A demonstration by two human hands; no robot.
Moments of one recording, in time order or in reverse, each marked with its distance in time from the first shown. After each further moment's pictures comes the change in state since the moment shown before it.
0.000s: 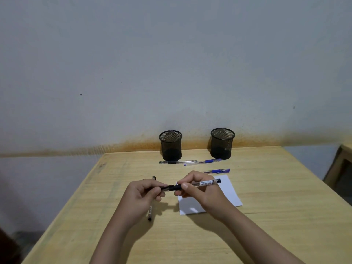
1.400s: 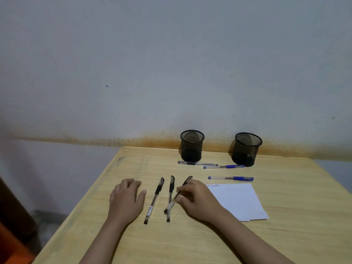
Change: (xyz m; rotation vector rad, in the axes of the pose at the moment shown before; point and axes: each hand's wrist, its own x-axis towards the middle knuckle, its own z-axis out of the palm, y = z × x) left_hand 0.021 -0.111 -0.068 0.884 0.270 -0.158; right_hand 0.060 0.071 0.034 -0.913 -0.139 -0.028
